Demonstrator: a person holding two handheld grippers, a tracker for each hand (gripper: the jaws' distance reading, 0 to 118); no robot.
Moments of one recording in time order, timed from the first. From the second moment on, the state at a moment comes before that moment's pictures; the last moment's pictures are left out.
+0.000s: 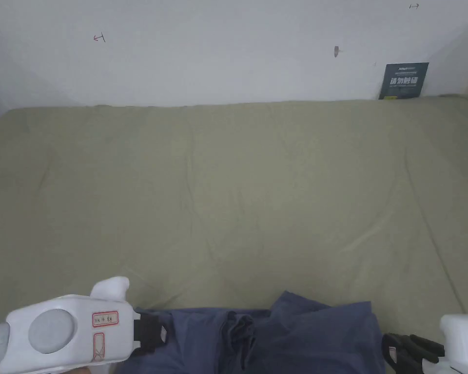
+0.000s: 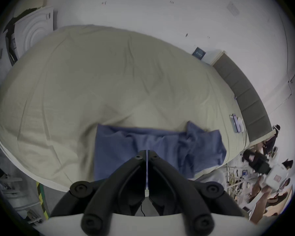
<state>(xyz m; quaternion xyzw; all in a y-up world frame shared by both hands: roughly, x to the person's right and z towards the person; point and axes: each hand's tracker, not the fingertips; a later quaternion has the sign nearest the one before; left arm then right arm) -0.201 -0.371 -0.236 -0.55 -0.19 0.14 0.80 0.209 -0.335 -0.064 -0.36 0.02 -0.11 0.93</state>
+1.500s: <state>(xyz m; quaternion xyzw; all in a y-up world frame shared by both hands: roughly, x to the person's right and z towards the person) -0.280 -0.429 -0.265 -0.53 -0.31 0.25 0.75 0.176 -0.330 -0.094 -0.38 0.04 -0.10 0.92</state>
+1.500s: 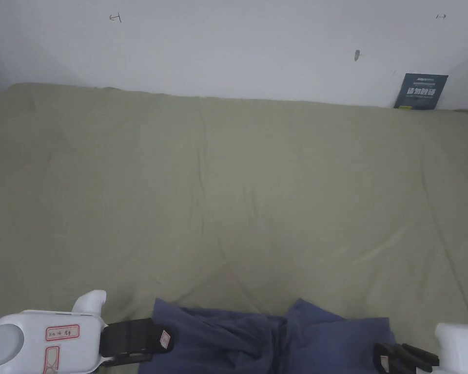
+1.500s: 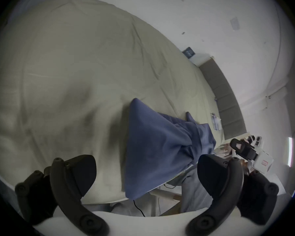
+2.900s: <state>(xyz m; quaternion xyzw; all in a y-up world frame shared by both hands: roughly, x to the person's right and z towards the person) -0.198 -0.273 -0.244 -0.53 -0.08 -0.01 0.84 0.194 -0.325 -0.075 -0.36 0.05 -0.11 0.92</state>
